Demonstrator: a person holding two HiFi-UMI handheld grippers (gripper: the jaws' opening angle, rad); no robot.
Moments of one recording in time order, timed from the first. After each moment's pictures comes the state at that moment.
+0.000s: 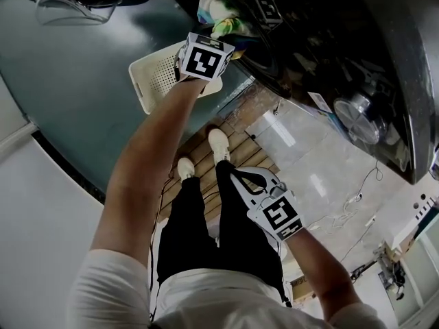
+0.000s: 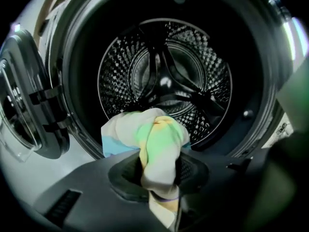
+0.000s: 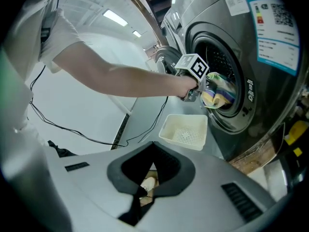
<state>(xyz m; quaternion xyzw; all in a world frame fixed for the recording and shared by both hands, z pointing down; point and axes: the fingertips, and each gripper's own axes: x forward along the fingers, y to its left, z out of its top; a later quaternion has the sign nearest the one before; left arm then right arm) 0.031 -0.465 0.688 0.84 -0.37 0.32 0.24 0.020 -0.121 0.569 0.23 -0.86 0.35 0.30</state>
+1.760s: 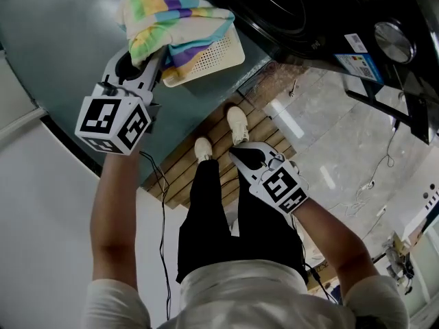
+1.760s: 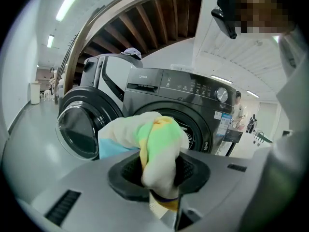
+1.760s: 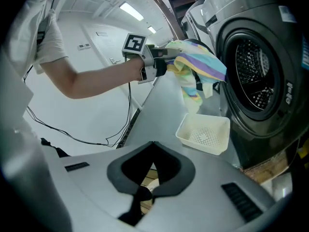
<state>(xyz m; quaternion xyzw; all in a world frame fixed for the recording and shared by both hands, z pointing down) -0.183 -0.323 0.483 0.86 -0.45 0.15 0.19 -0.074 -0.059 0.567 0.17 -0.88 0.32 0.30</state>
